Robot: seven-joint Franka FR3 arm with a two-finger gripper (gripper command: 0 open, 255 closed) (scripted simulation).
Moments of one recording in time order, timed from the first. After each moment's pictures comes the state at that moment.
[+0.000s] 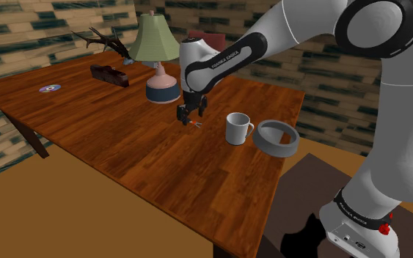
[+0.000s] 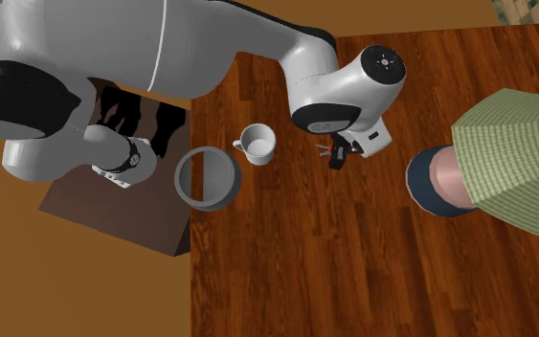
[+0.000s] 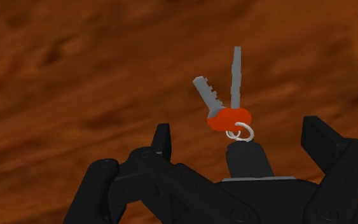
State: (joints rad) arm 0.13 0.39 0.21 -1.81 -0.16 2.25 0.33
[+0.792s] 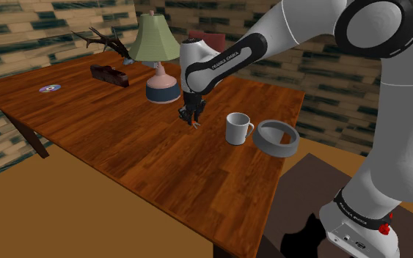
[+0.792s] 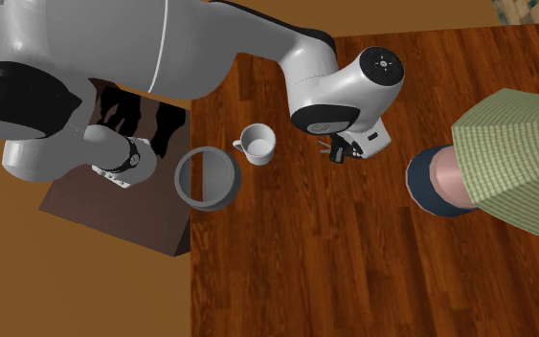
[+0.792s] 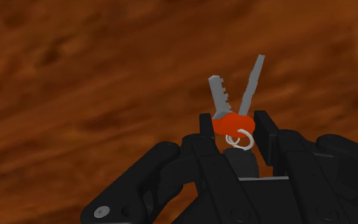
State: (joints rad) arm 0.13 0.39 0.21 -1.82 -0.16 2.25 0.33
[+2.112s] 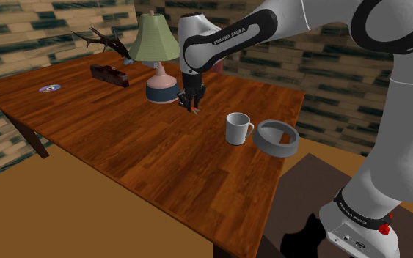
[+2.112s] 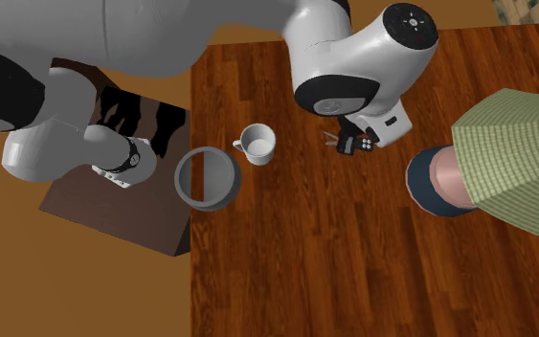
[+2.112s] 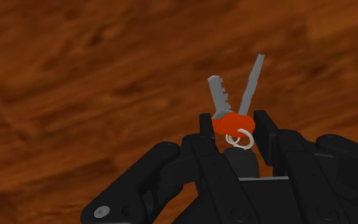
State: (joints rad) arm 0.12 0.31 0.22 -1.74 -0.13 2.10 0.31
